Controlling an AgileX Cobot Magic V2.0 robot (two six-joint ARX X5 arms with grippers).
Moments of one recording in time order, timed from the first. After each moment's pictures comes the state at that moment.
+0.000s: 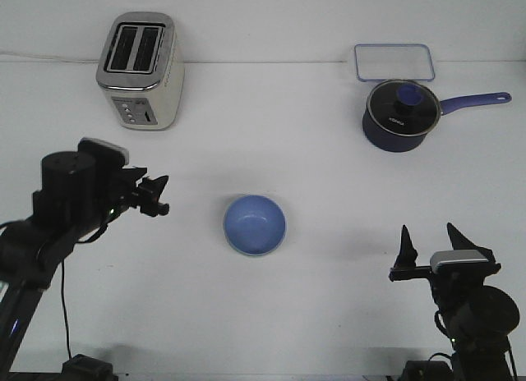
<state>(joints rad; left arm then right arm) -0.26 1.07 1.32 -0.66 0.18 0.02 -0.03 0.36 0.54 -0.35 -0.10 0.02</state>
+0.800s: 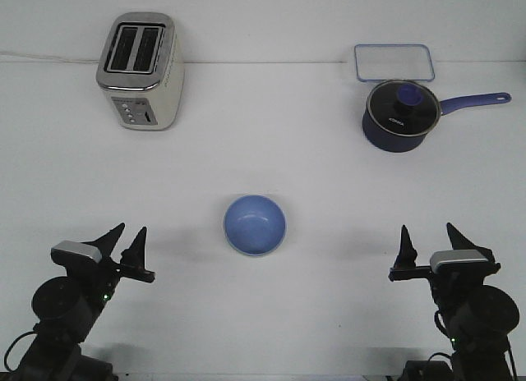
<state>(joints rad) -0.25 0.41 0.47 -0.12 0.02 -0.14 -0.03 0.36 0.54 -0.35 -0.10 0.02</state>
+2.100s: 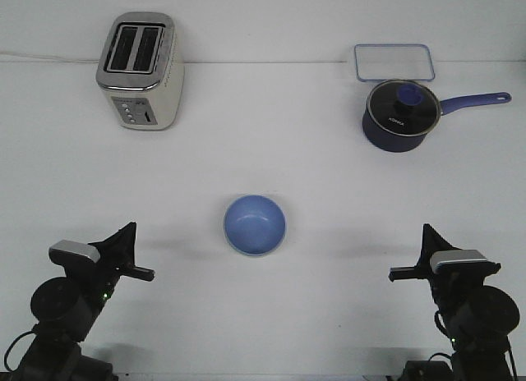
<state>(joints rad) -0.25 0.41 0.47 -0.09 0.02 -0.15 -0.03 0.36 0.54 -0.35 -0.10 0.02</state>
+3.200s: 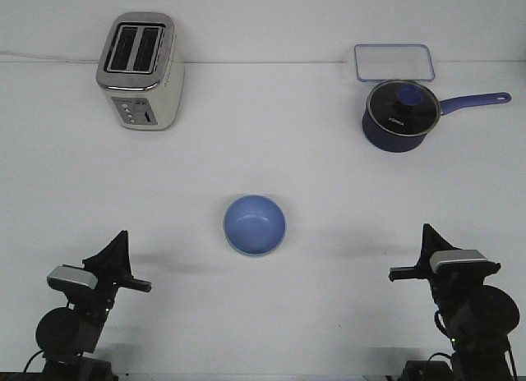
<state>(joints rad) -0.17 0.14 0.16 0.16 0.02 -0.08 -0.03 0.36 0.54 -0.35 -0.10 0.02</state>
